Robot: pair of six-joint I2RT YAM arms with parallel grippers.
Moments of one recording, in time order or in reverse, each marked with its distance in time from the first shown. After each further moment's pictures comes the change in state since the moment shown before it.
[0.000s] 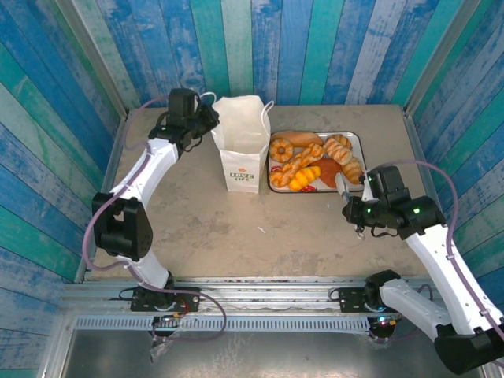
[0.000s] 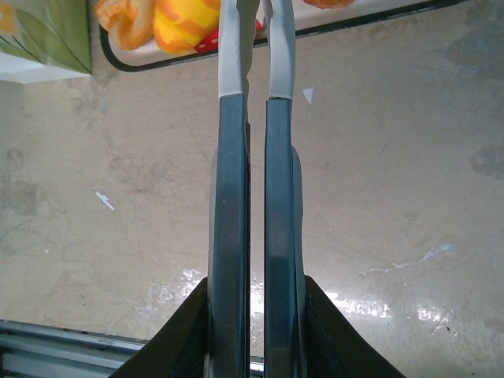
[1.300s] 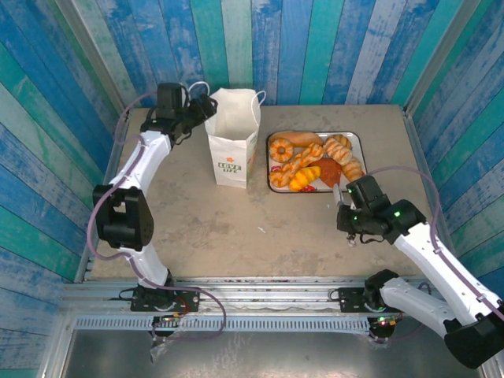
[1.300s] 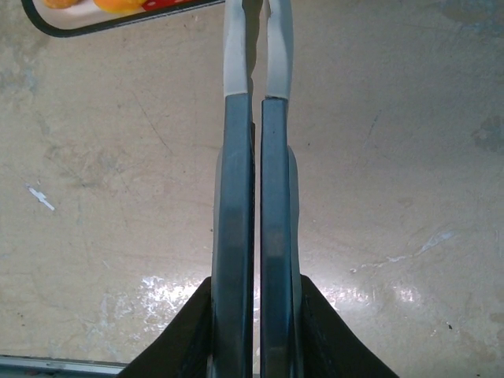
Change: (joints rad) left arm 0.095 0.069 0.056 -0.016 0.066 0.037; right arm 0.162 0.031 -0.123 0.075 0.145 0.137
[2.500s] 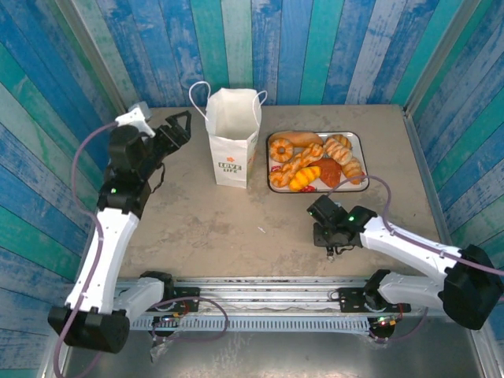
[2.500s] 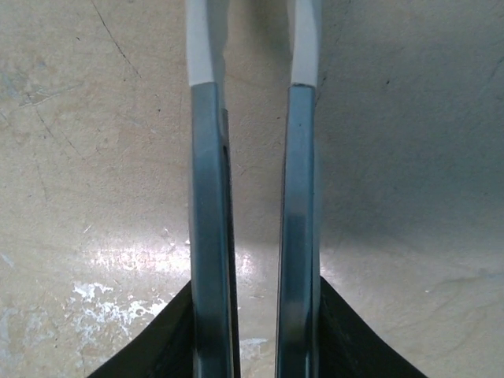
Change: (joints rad) left arm 0.000 -0.774 -0.444 0.084 -0.093 -0.029; right arm 0.287 0.264 -0.167 0.231 0.121 0.146
